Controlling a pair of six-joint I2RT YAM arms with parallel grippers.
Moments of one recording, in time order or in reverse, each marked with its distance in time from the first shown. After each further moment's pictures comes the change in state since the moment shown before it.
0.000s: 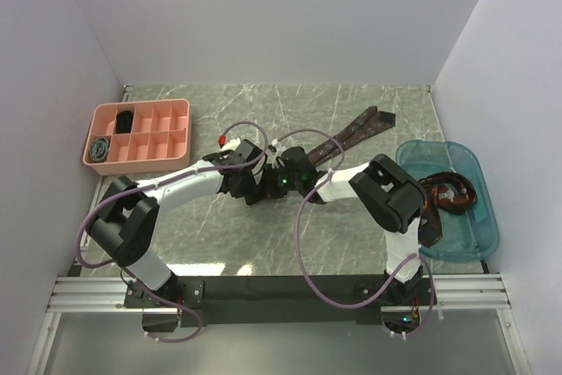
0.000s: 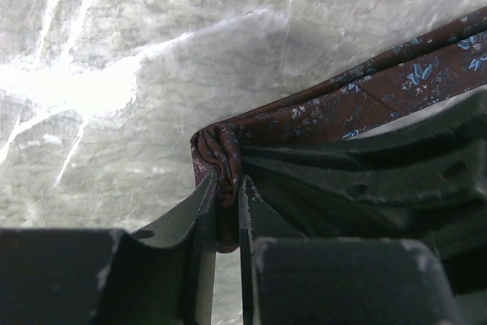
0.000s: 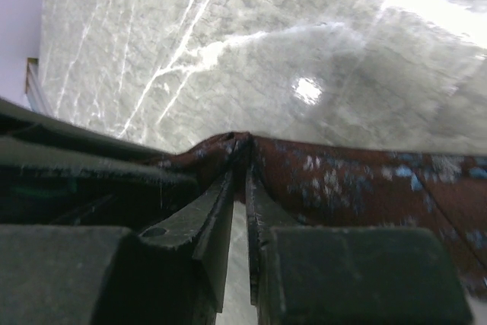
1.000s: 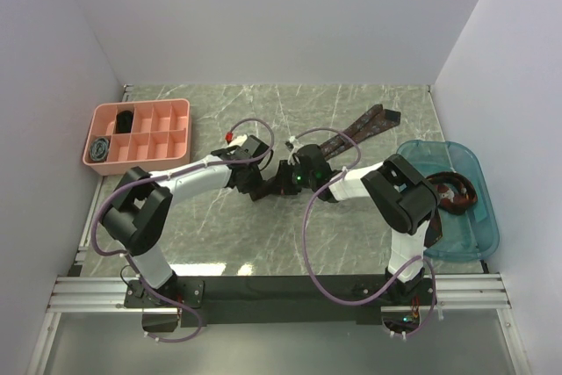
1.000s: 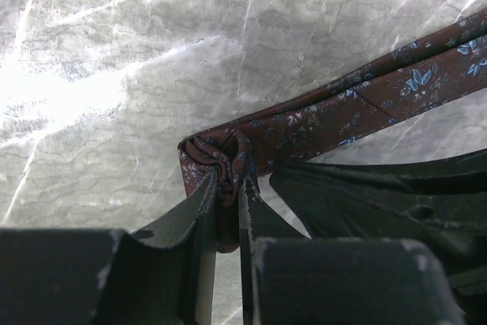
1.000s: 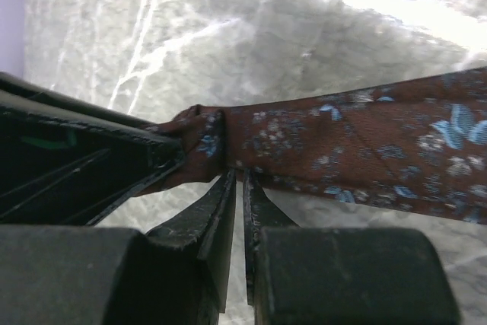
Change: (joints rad) left arm 0.005 0.096 0.064 0.057 0.031 0.006; right arm -0.097 -0.082 -0.091 -0.027 0.027 -0.013
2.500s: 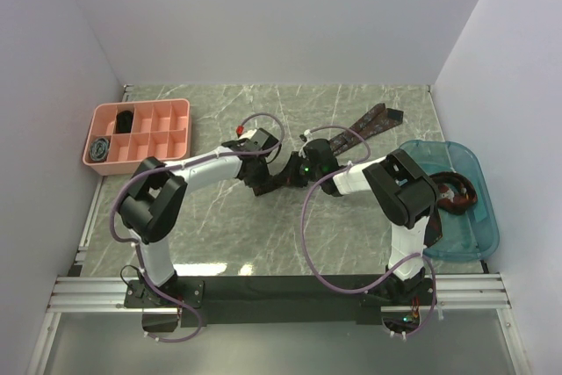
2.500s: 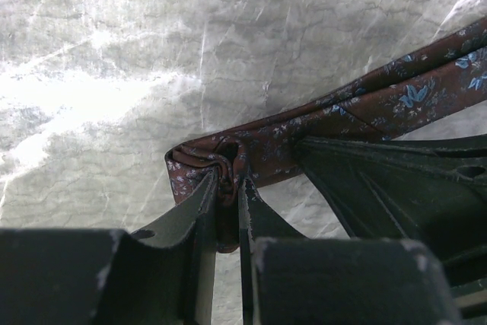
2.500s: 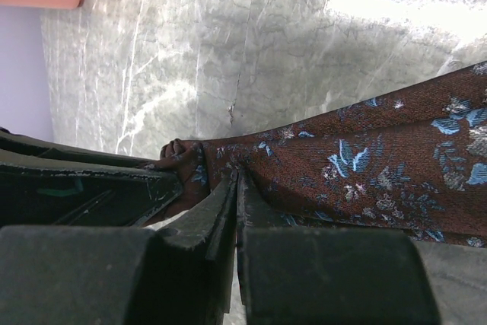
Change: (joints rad) left arm 0.000 0.122 0.133 -0.032 0.011 0.068; right arm -0.084 0.042 0.017 0.029 0.015 0.131
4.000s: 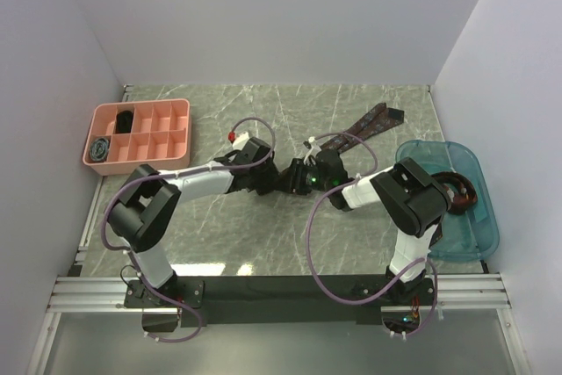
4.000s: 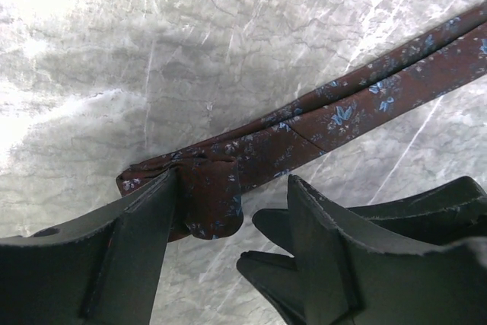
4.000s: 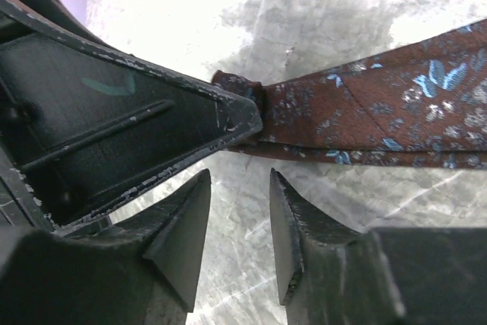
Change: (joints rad) left arm -0.005 -0.084 -0.211 0.365 0.014 -0.152; right arm 0.004 -0.101 -0.193 0.233 -0.080 -0.032
